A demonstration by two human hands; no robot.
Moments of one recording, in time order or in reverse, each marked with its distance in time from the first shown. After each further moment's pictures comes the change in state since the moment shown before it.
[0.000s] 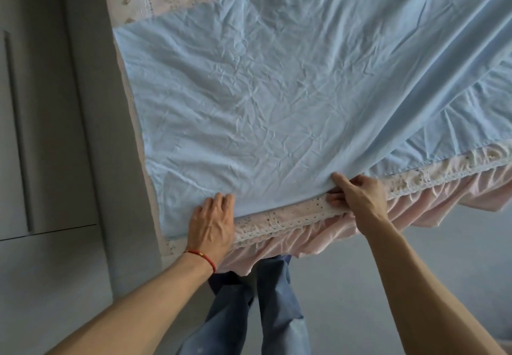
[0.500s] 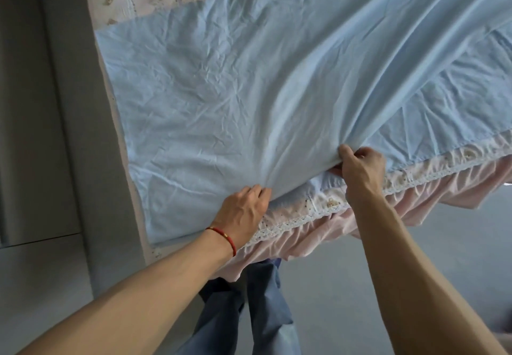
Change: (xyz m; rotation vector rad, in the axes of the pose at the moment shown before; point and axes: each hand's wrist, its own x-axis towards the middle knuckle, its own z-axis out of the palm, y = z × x) left_hand 0.046 0.053 -0.015 -0.137 0.093 0.413; right_hand 0.030 -0.045 0.001 0.124 0.260 -0.051
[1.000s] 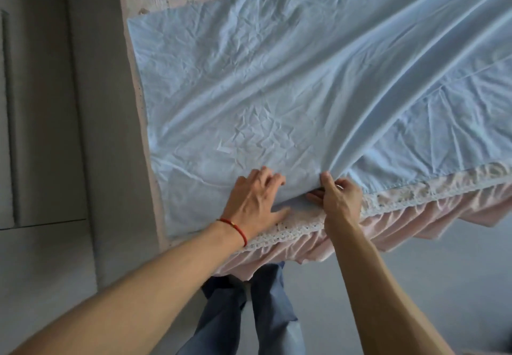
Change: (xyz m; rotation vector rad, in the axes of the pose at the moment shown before) left_hand 0.000 -0.025 -0.008 -0.112 0.043 -0.163; right_hand -0.069 0.039 0.052 0.155 -0.133 0.143
